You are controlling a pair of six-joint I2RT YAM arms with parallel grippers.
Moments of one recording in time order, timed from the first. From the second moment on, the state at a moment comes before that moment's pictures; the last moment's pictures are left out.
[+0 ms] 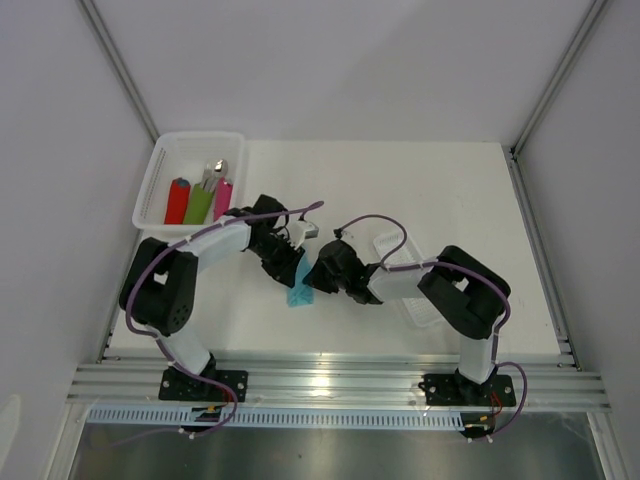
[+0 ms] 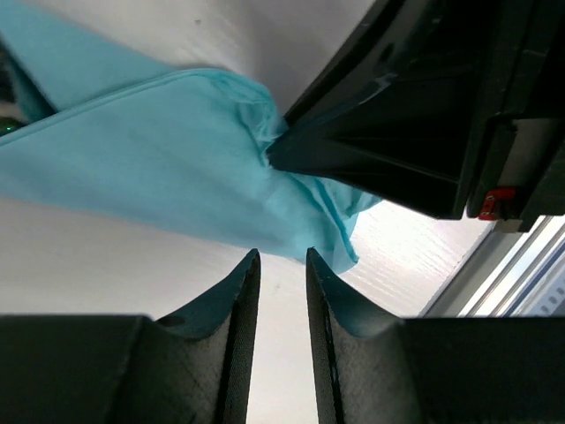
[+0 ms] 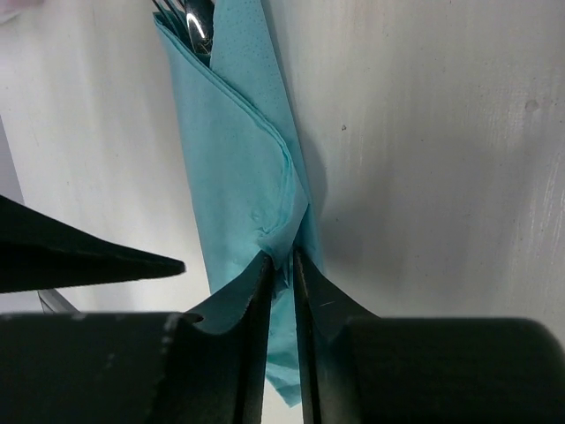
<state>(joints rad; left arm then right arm) -0.40 1.70 1.09 -0.71 0.52 0.37 0.92 1.88 0.93 0.26 0.09 1.09</state>
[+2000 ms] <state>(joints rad) -0.57 1.75 1.10 -0.71 0.45 0.46 0.86 1.79 0.79 0.32 0.04 1.15</state>
